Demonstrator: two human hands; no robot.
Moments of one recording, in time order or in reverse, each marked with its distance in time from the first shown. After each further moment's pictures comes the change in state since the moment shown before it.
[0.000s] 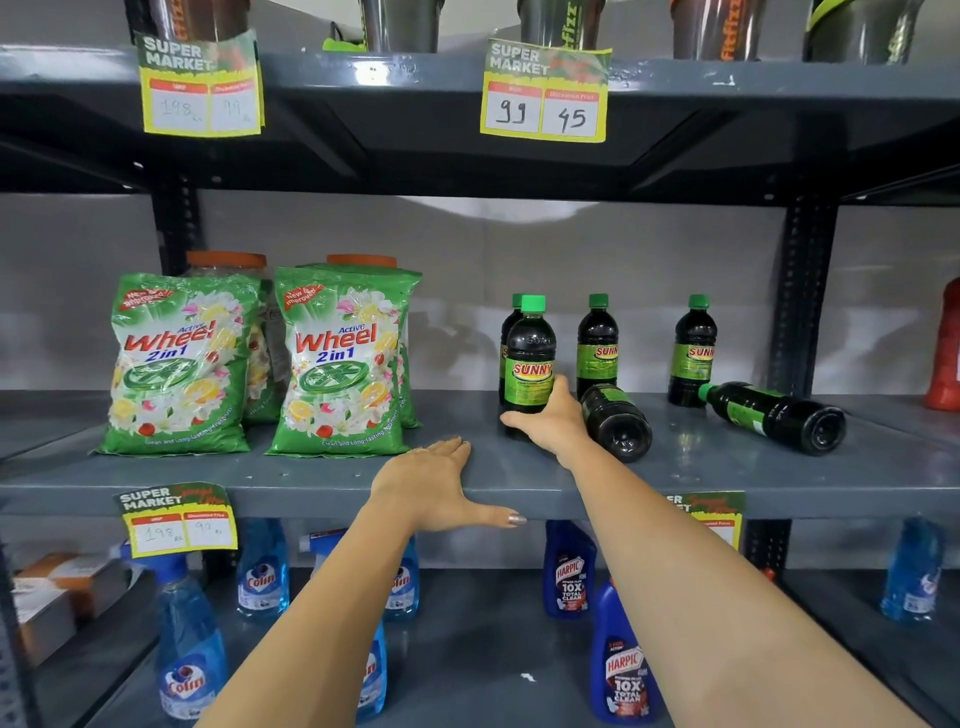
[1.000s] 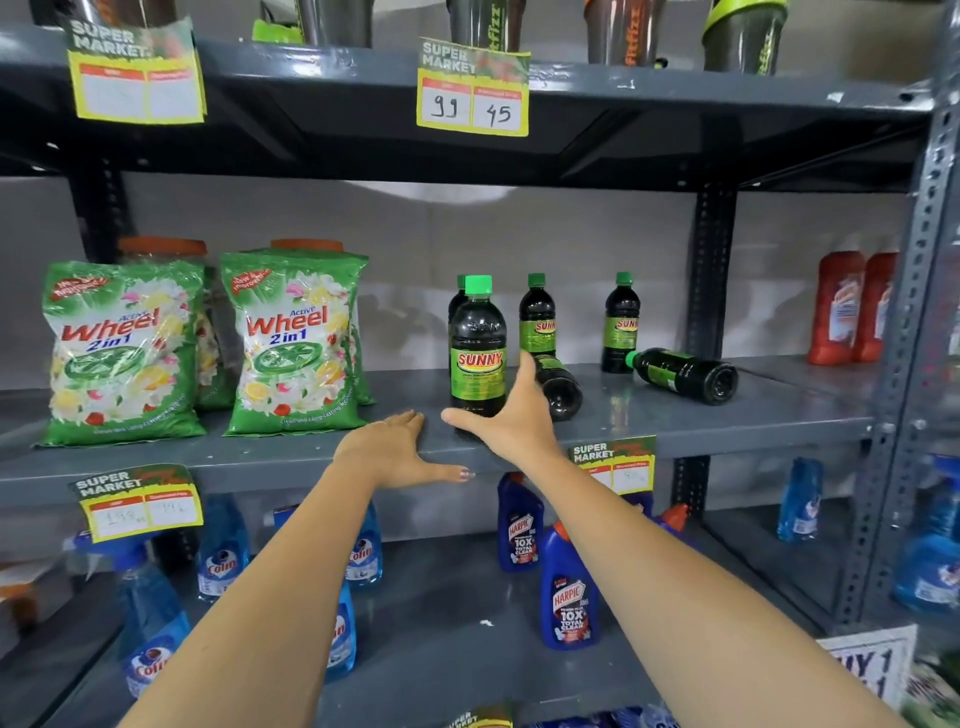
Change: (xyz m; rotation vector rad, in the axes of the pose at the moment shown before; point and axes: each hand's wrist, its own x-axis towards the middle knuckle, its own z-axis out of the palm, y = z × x) left_hand 0.000 0.002 -0.004 0.017 -0.056 -0.001; right_hand -0.107 -0.018 -0.030 0.002 0.125 -0.146
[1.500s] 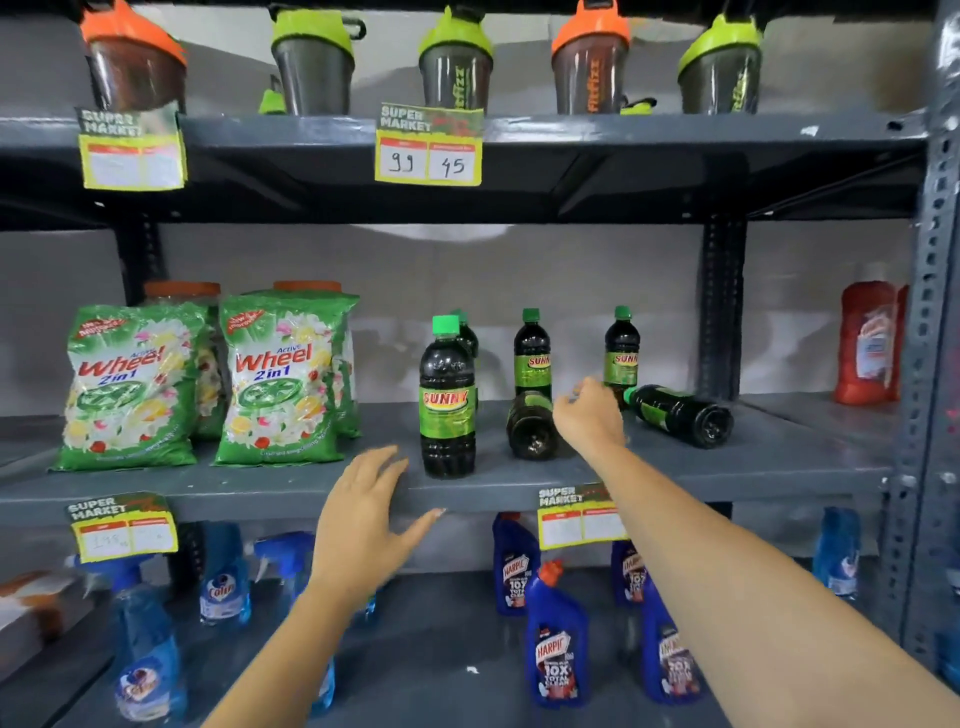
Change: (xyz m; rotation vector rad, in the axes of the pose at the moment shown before) left_hand -0.044 0.042 0.048 -0.134 0.824 0.077; right_hand 0.079 0.049 -0.094 -0.313 0.117 0.182
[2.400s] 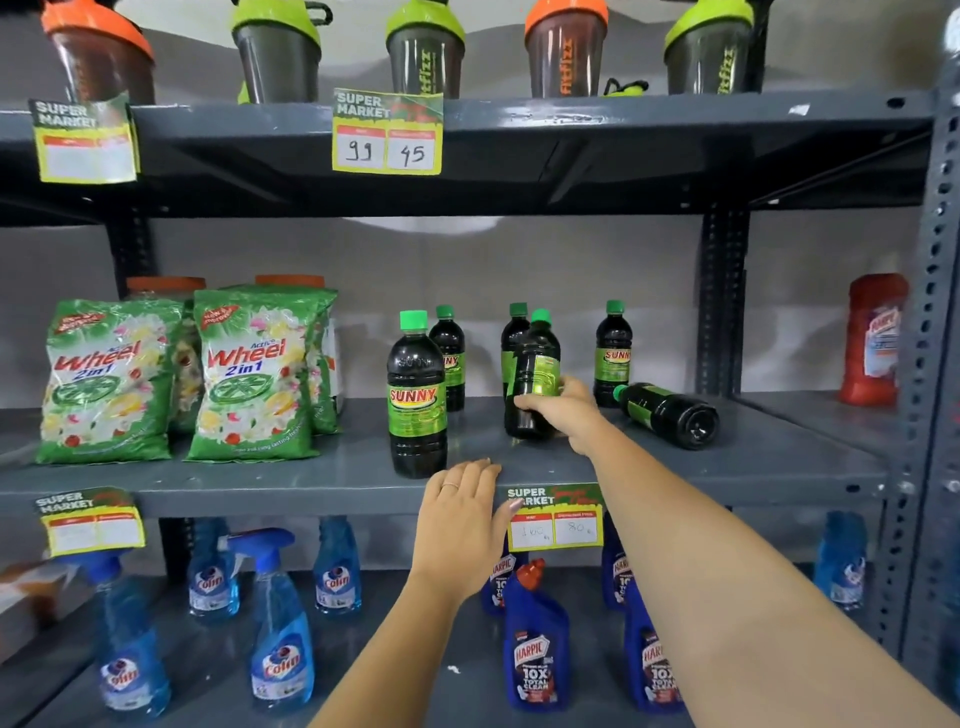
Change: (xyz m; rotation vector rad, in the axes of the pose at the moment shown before) left_hand 0.021 0.108 0.072 0.111 -0.105 0.080; right_hand 0.044 0.019 0.011 0.501 -0.313 0.118
